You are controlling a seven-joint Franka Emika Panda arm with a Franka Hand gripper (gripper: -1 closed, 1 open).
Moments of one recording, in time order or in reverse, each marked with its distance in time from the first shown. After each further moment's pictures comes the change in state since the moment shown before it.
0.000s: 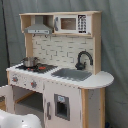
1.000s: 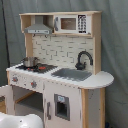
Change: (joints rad) arm -0.098 -0.146 0.035 0.196 0.166 -0.038 0.029
